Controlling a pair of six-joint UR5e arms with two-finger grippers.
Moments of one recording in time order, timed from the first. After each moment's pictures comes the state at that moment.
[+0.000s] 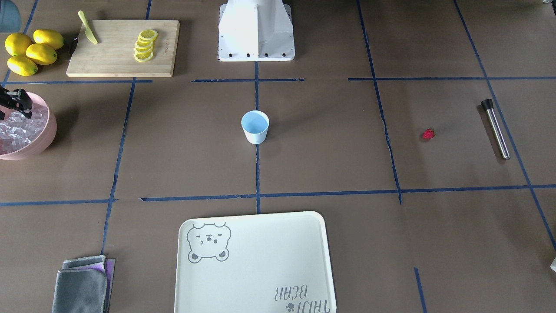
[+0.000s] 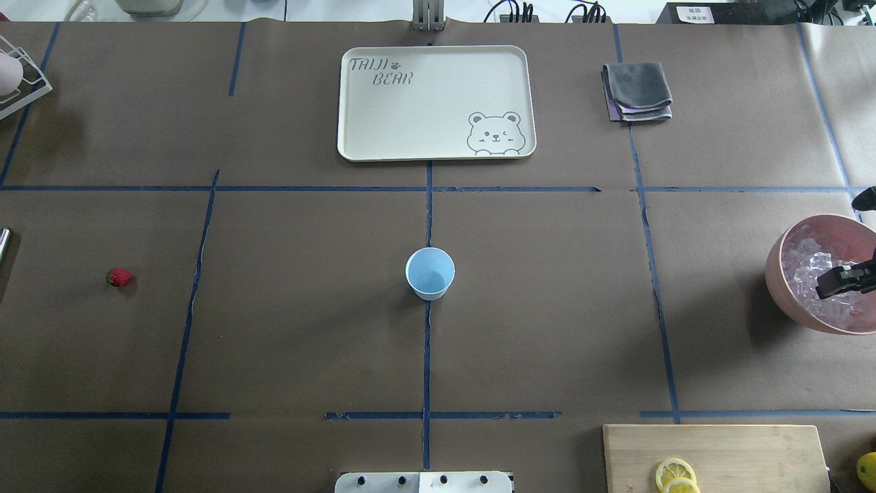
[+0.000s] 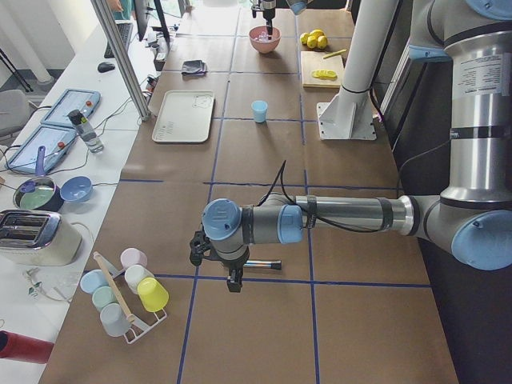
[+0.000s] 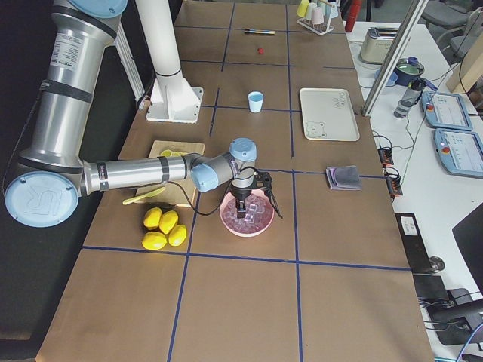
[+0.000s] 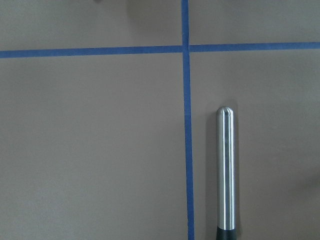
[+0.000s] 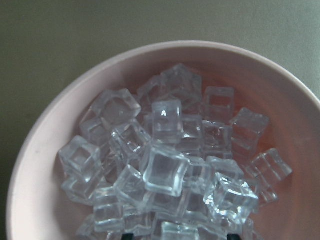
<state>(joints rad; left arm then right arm) -1.58 -1.48 -1.67 -1.49 -2.40 0.10 1.01 -1.83 1.89 -1.24 2.15 0.56</state>
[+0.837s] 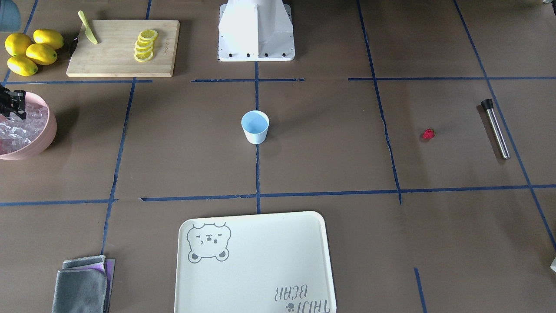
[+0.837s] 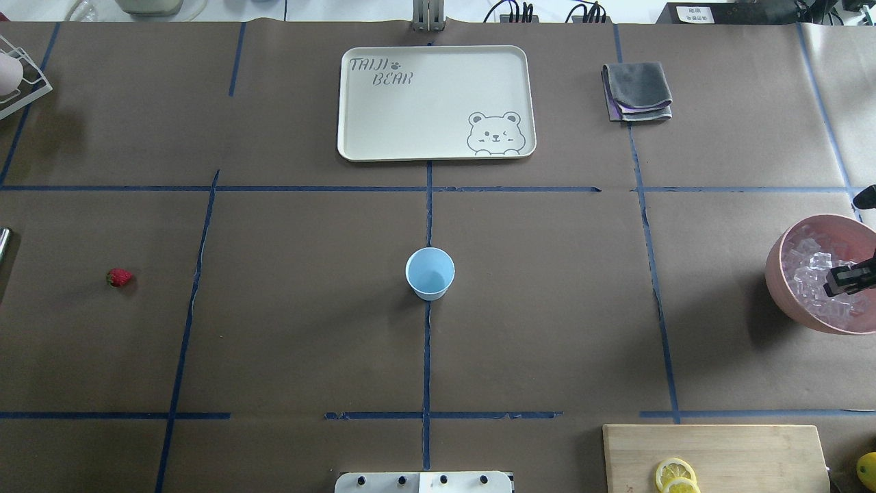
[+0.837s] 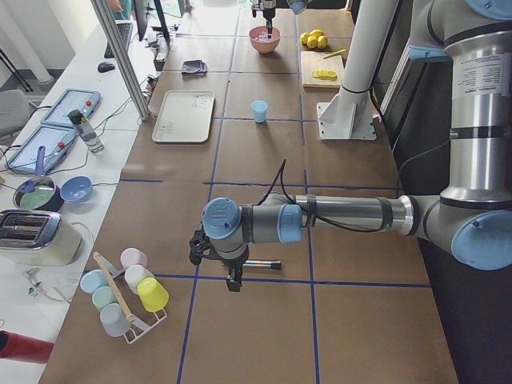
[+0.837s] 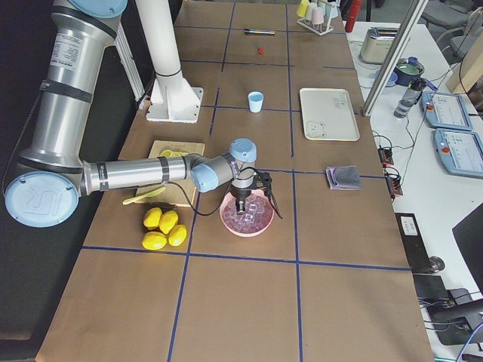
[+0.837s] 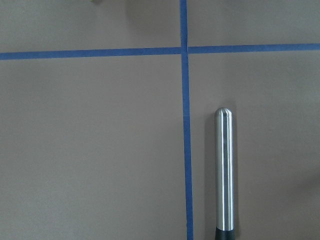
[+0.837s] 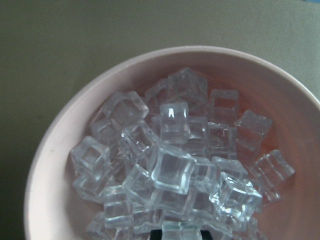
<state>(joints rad) -1.58 -1.49 -1.67 -1.48 -2.40 0.10 1.02 -1.84 1.92 -1.24 2.15 0.56</state>
